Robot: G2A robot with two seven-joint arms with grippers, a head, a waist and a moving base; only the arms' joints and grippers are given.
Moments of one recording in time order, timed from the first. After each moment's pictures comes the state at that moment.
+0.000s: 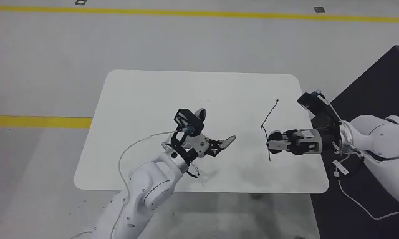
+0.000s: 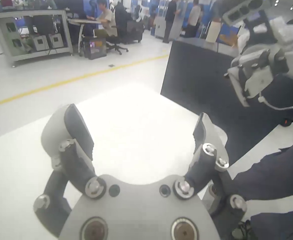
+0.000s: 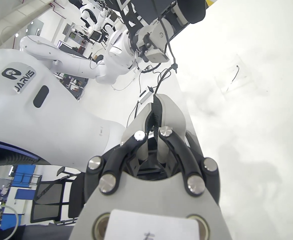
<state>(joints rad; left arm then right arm) 1.18 -1.27 -0.98 -1.90 1.12 -0.19 -0.27 -0.99 -0.50 1.16 -1.70 0.60 -0.65 1.17</state>
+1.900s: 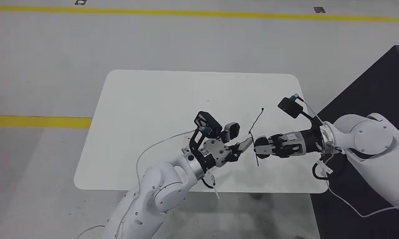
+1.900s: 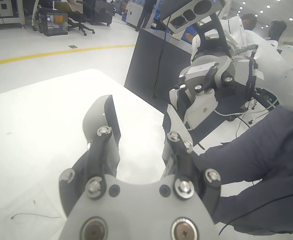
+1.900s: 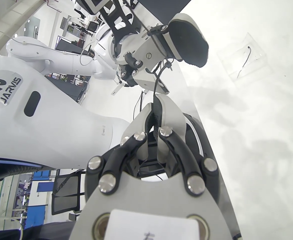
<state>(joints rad) 1.14 -1.32 -0.90 -1.86 0.88 -0.23 -0.33 -0.93 -0.57 1.08 -1.72 0.53 -0.53 1.19</state>
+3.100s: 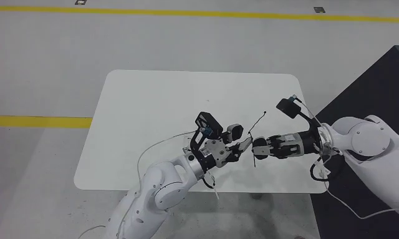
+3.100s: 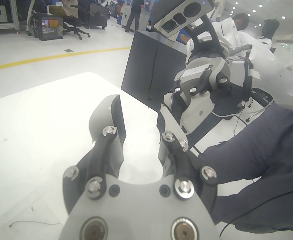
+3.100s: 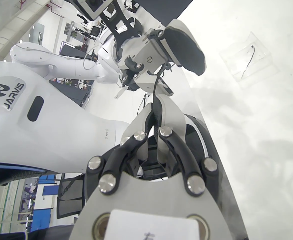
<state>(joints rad) 1.14 -1.33 -0.91 -1.84 0.89 -0.28 -0.31 -0.95 -0.58 1.09 -1.73 0.53 -0.50 1.18</state>
